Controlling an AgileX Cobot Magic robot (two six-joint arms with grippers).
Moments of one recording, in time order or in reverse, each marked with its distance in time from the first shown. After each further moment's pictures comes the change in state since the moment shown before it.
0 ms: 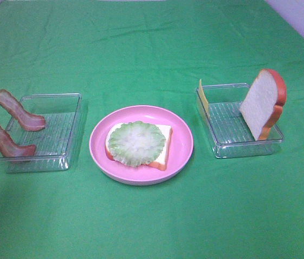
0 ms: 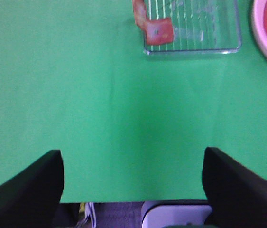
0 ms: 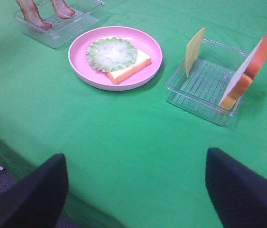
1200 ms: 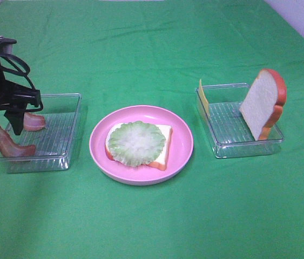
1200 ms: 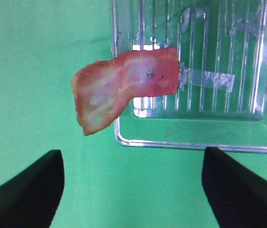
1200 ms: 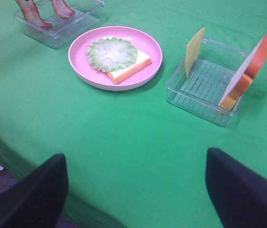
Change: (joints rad) left arm 0.001 0.708 -0.375 0.033 -0.101 -0.056; right arm 0.000 0.000 0.000 0.000 0.000 0.000
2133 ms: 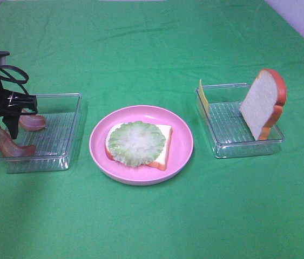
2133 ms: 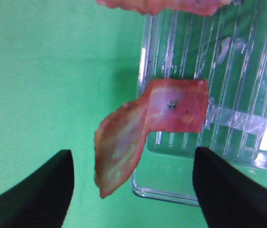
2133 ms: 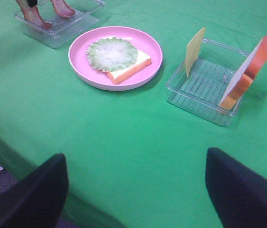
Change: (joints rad) left arm 0.080 0.095 -0.001 -0.011 -0.092 -0.037; right arm 0.000 0.000 0.000 0.000 0.000 0.000
